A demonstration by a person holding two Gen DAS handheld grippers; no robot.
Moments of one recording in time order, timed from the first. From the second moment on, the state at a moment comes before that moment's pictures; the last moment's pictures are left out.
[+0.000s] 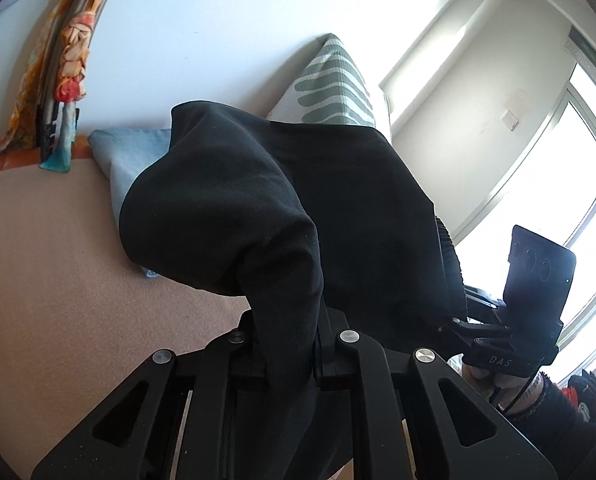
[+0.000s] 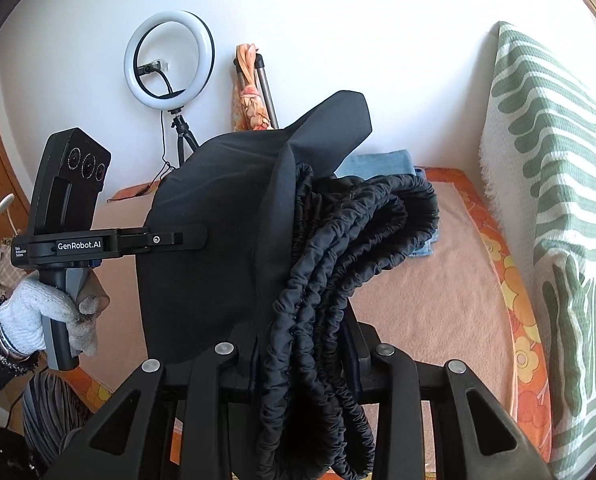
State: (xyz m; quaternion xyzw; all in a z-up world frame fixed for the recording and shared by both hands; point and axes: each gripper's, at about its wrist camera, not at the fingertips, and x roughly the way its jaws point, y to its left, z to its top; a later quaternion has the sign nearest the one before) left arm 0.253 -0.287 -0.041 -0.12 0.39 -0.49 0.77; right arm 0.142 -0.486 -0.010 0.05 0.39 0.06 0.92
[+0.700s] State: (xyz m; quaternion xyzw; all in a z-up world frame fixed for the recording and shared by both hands) left arm 0.411 -0.337 -0.028 -0.11 0.36 -0.46 0.81; right arm 0.319 -0.543 0.005 0.03 0.38 0.05 0.92
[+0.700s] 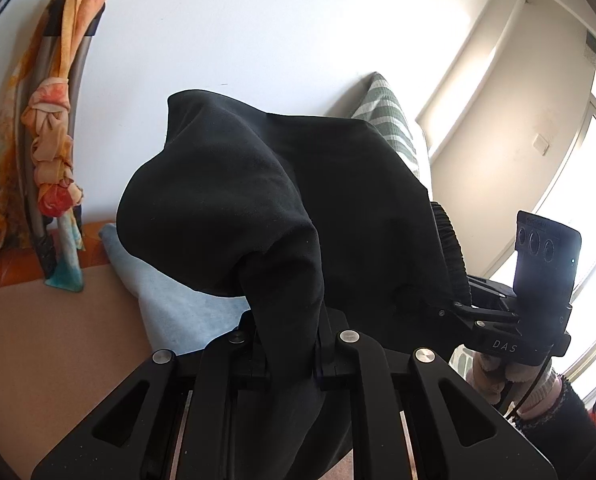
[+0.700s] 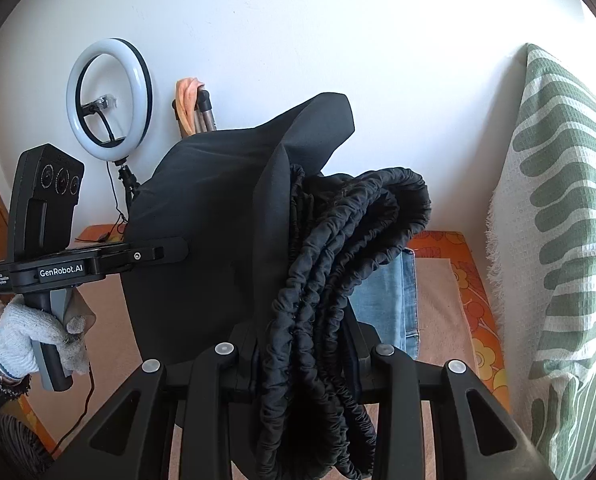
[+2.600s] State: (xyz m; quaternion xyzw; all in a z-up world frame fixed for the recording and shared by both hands) left arm 0.329 -0.289 0.021 -0.05 0.33 -0.37 0.87; right arm 0.277 -0.505 0.050 0.00 0.36 -0.11 0.93
